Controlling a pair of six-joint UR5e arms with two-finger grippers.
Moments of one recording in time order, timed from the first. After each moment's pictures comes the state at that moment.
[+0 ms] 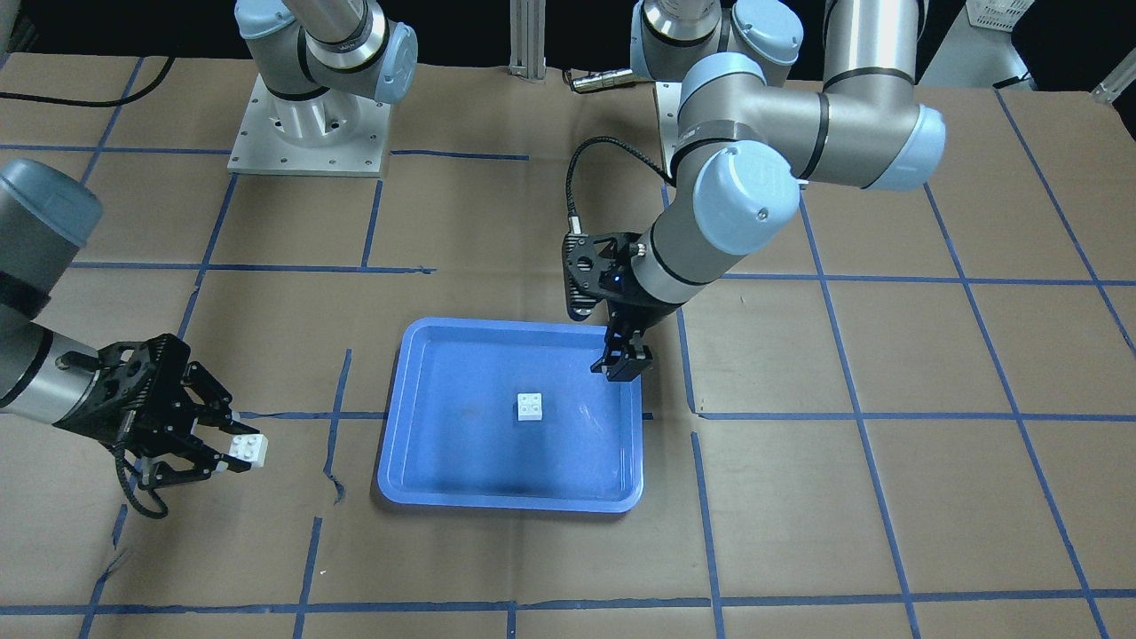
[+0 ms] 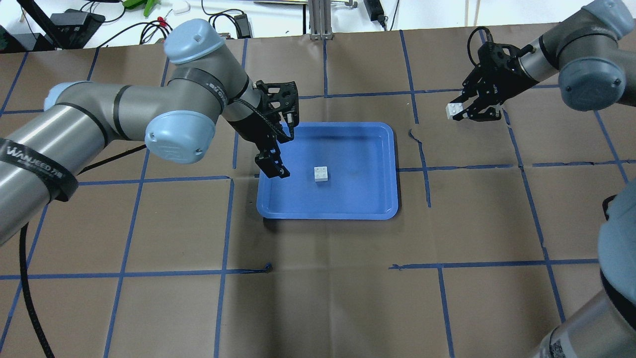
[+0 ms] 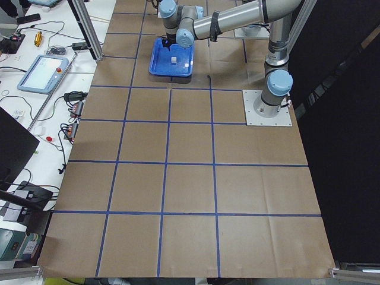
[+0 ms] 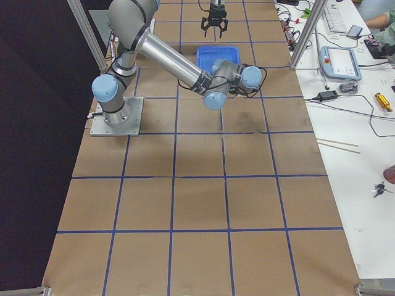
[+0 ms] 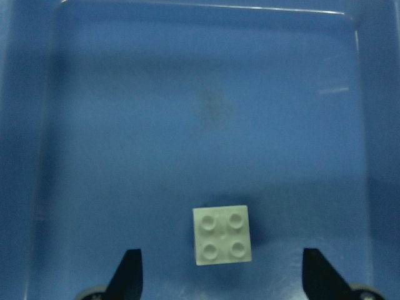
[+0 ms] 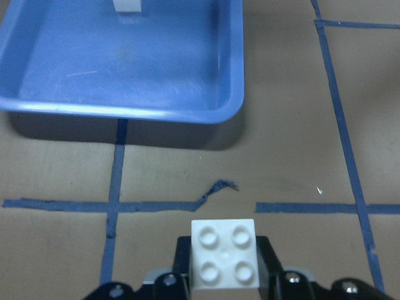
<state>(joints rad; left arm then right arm) -1.70 -1.79 -1.74 -1.26 1.26 1.35 1.25 -1.17 1.66 -1.92 -1.01 -1.96</state>
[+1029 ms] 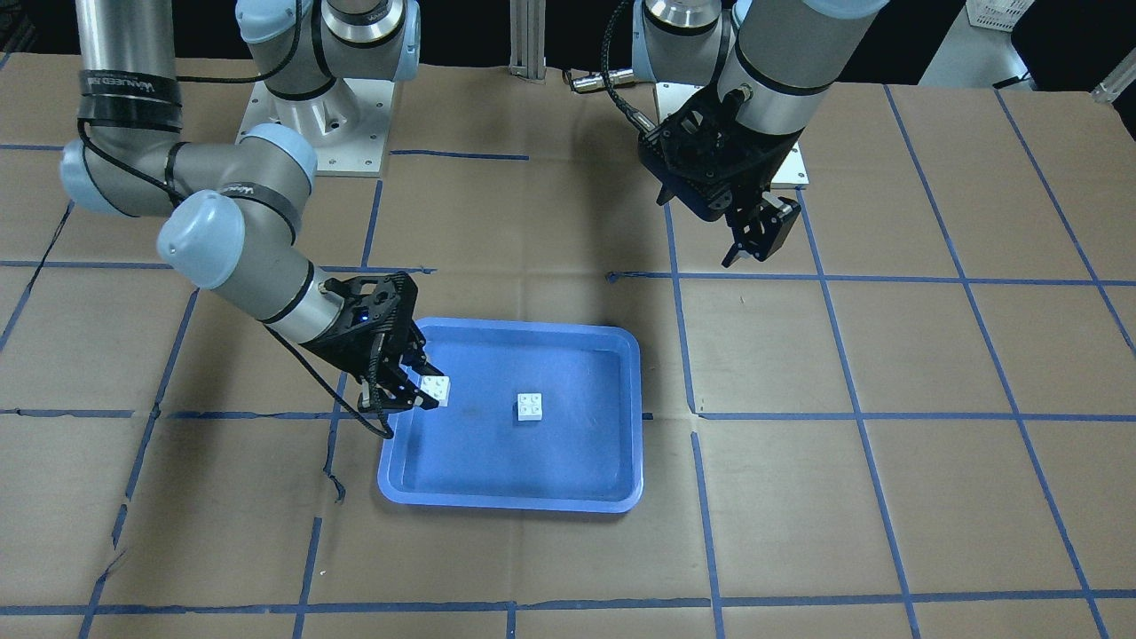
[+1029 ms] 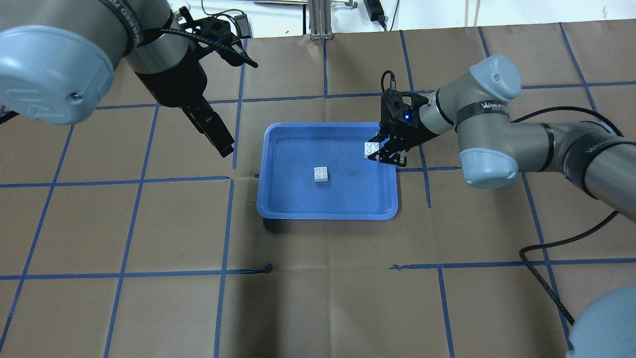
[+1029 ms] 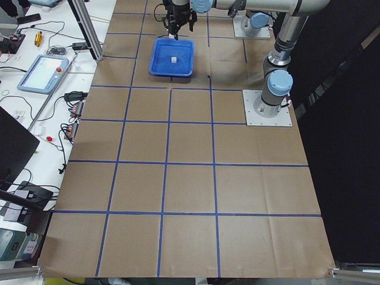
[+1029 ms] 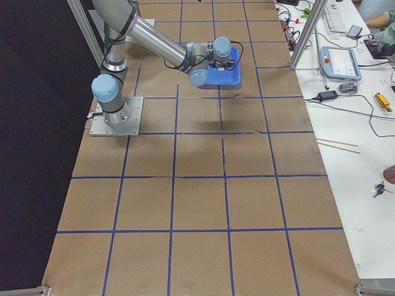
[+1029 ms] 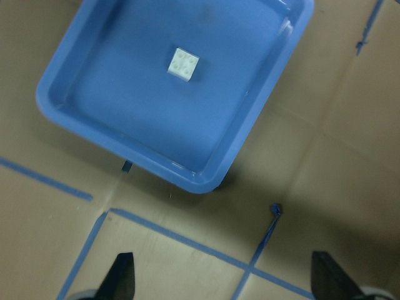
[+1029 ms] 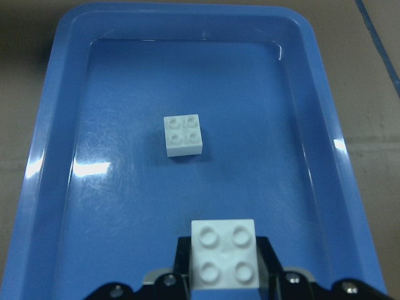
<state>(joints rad) -1.67 -1.61 -1.55 -1.60 1.56 0.68 1.57 -1.25 2.00 -2.48 -1.00 -1.45</state>
